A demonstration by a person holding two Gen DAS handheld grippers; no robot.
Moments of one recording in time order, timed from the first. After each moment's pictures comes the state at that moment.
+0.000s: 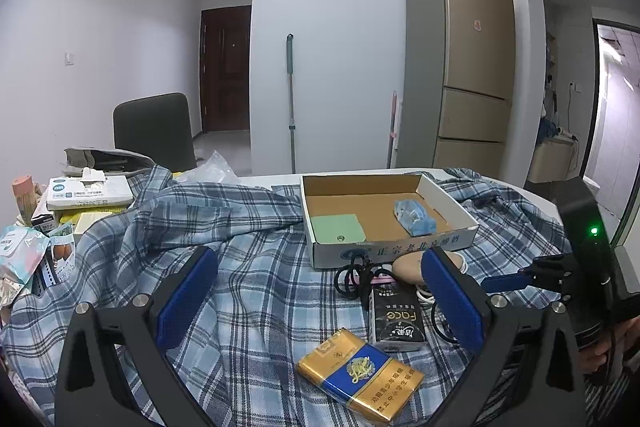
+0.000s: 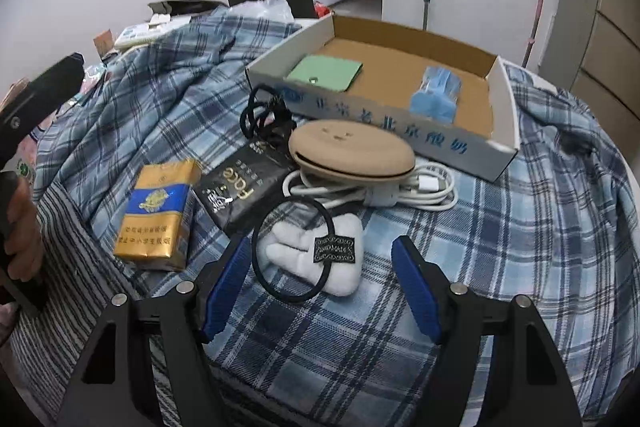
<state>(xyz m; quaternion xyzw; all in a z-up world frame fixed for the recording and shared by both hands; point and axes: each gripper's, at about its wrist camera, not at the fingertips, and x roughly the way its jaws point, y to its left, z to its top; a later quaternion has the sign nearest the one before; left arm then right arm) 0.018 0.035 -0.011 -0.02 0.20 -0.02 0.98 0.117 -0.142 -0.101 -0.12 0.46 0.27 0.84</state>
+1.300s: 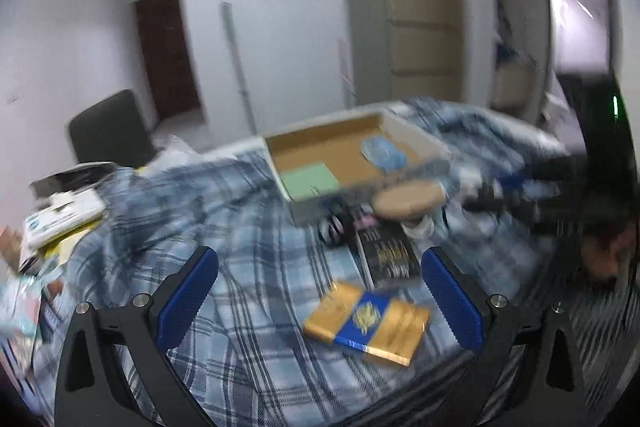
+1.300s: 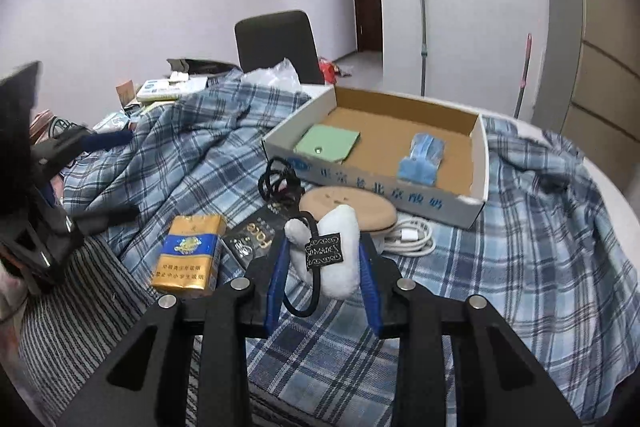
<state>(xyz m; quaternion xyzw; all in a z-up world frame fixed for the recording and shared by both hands) 0.023 0.030 -0.018 0.08 0.29 -0.11 0.95 0.094 -0.159 -0.056 -0.09 0.36 0.29 0.88</state>
